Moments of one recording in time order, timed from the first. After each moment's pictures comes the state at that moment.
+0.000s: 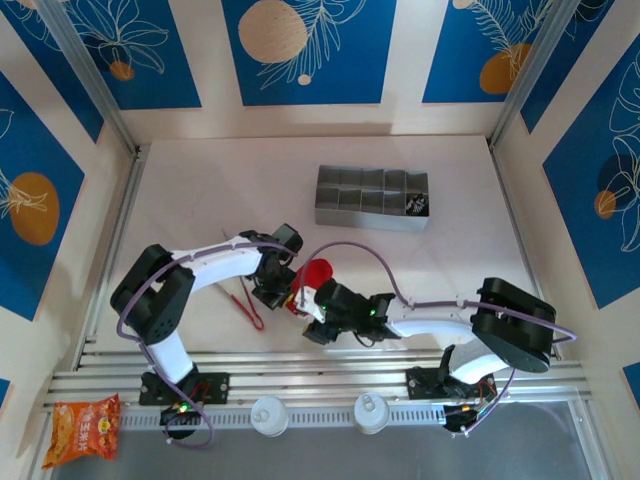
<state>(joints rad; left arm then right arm) -0.73 1.72 1.03 -0.81 0.21 -1.58 1.16 1.45 0.61 -0.03 0.09 -0.06</state>
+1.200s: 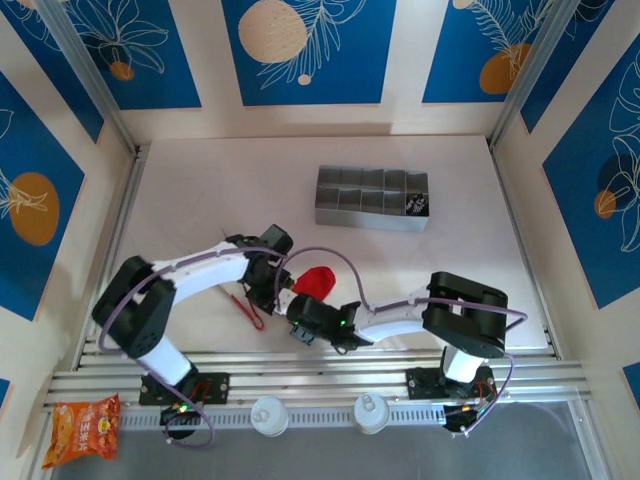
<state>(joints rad) -0.70 1.56 0.93 -0.74 0.20 -1.66 1.24 1.68 0.71 0.08 0.27 0.10</state>
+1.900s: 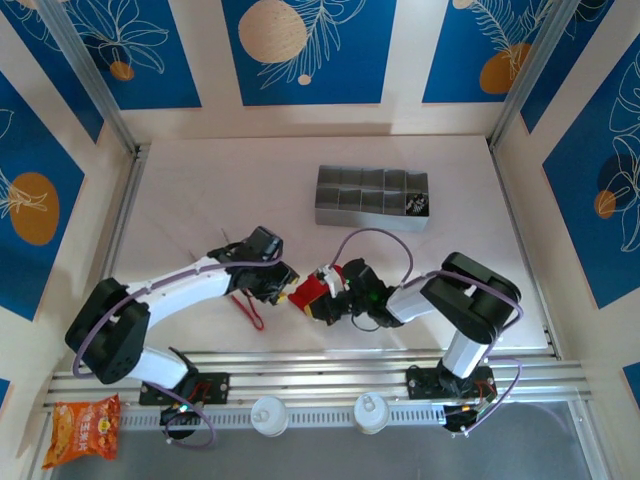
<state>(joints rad) -0.70 1.44 0.80 -0.44 0.23 -1.46 0.81 1.71 0.45 0.59 -0.53 0.44</state>
